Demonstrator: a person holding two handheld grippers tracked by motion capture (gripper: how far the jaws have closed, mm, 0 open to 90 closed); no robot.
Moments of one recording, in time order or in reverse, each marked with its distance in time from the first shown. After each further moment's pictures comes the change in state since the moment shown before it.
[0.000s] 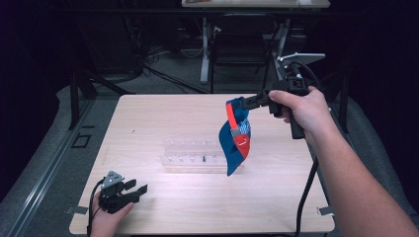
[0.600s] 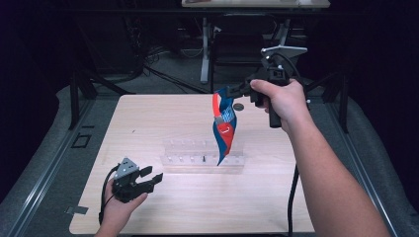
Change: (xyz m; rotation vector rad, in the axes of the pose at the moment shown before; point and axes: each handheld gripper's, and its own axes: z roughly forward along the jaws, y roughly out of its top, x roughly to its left) left arm -0.050 0.056 0.001 -0.097 -0.086 0.133; right arm 0.013 0.025 0.032 -0.046 0.032 0.032
